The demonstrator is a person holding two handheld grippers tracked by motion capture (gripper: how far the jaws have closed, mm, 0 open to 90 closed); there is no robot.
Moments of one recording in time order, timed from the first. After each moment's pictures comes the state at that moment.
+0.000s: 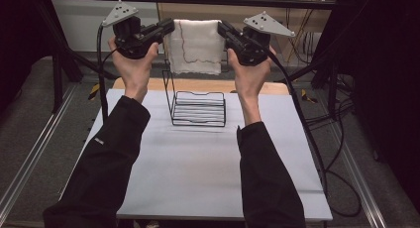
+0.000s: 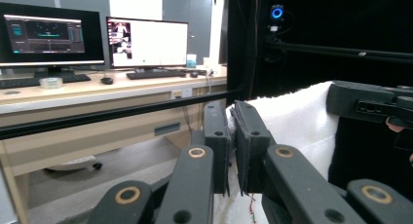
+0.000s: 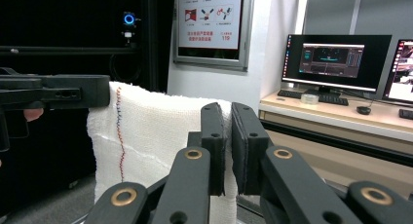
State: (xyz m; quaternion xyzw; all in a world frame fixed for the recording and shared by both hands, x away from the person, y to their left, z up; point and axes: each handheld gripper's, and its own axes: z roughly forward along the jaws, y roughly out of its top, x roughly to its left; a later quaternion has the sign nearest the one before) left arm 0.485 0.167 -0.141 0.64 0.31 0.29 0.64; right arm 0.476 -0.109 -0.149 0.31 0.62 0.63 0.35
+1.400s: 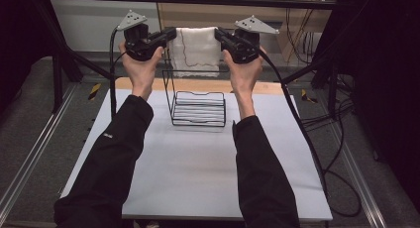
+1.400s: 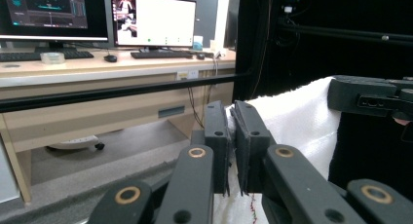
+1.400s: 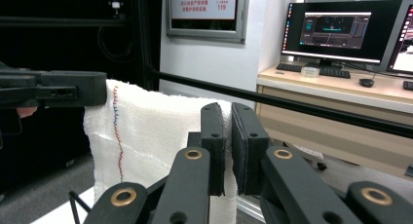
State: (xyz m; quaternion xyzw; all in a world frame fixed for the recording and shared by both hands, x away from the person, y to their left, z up) left arm 0.525 0.170 -0.180 0.65 0.34 0.27 0.62; right arm 0.519 -0.103 -0.178 0.33 0.64 0.60 0.33
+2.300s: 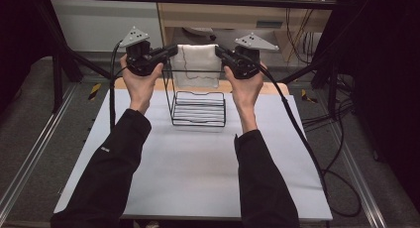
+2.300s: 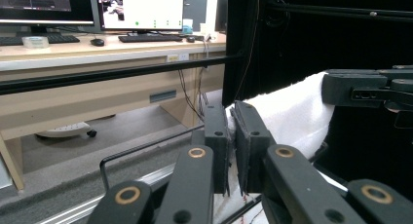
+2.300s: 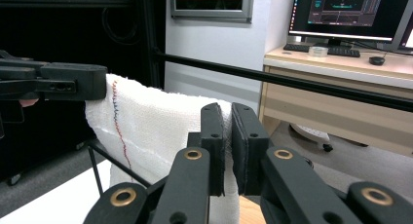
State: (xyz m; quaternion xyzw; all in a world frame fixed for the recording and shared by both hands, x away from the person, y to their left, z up) left arm 0.507 0.171 -0.205 0.67 0.33 0.26 0.61; right arm 0.500 -0.108 -0.205 0.34 0.66 0.59 0.31
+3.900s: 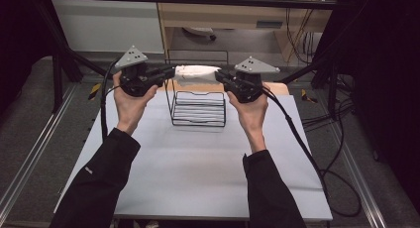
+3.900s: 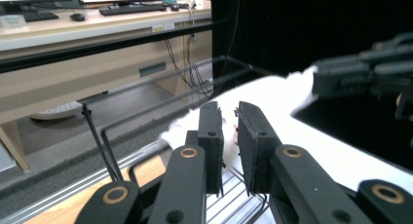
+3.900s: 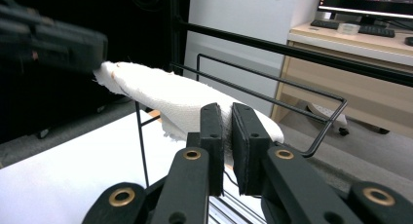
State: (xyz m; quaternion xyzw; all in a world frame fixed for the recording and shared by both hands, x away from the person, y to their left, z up) left arm 0.462 0.181 -0.213 0.73 0.31 0.24 0.57; right arm 0.461 -0.117 -0.237 0.31 0.71 0.56 0.28
